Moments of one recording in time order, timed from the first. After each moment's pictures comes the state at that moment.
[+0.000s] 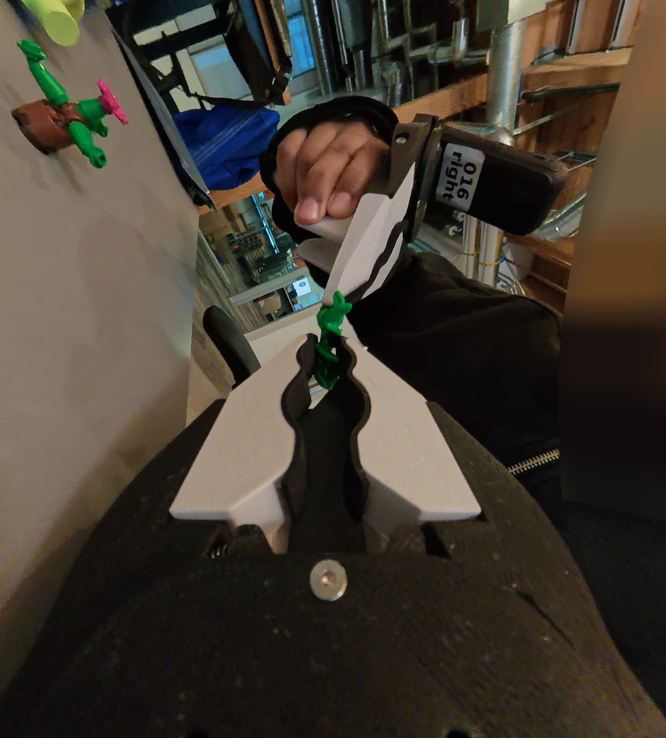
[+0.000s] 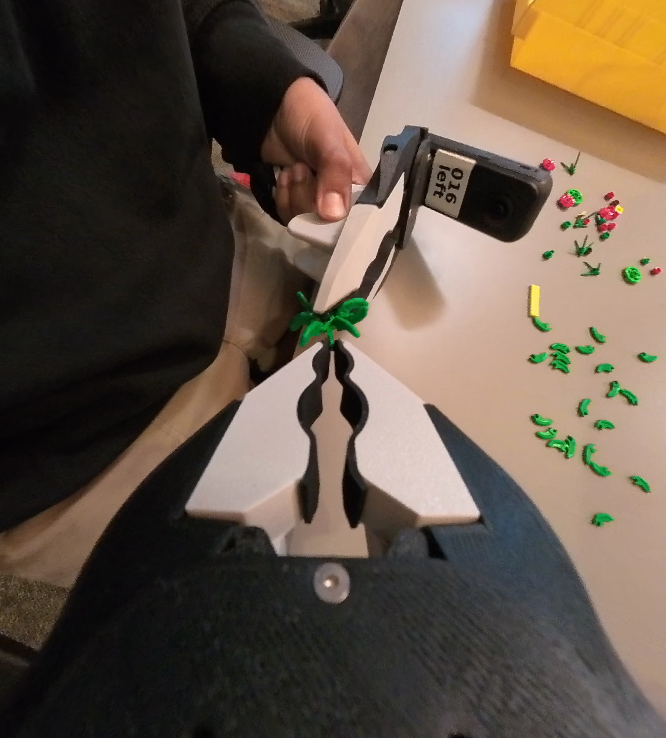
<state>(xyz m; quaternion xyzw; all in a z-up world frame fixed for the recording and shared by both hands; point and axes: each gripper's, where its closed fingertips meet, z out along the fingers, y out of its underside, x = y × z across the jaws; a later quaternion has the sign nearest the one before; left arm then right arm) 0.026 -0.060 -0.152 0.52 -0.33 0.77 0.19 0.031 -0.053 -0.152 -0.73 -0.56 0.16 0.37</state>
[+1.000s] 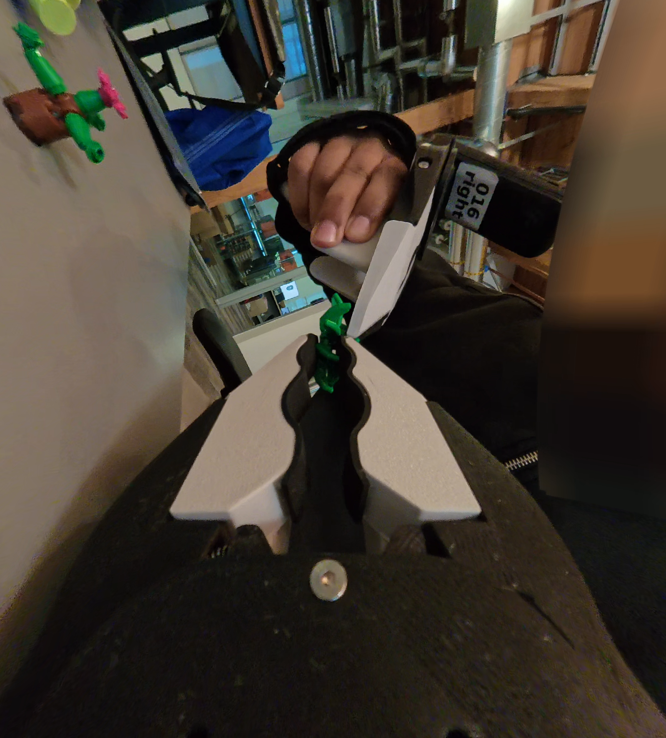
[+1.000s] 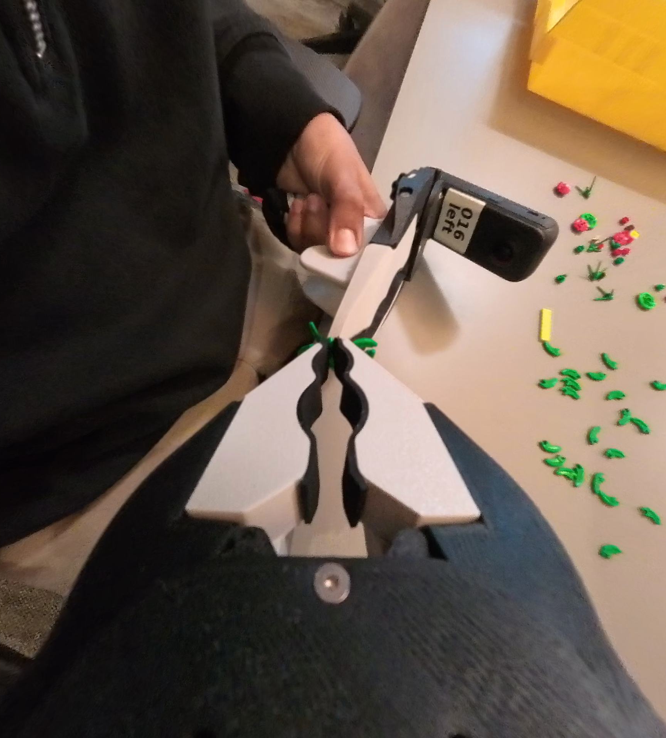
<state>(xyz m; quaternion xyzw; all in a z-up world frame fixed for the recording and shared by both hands) 0.030 -0.062 -0.151 0.51 -0.31 0.77 0.21 0.015 -0.055 -0.149 -0.72 -0.57 0.18 0.37</state>
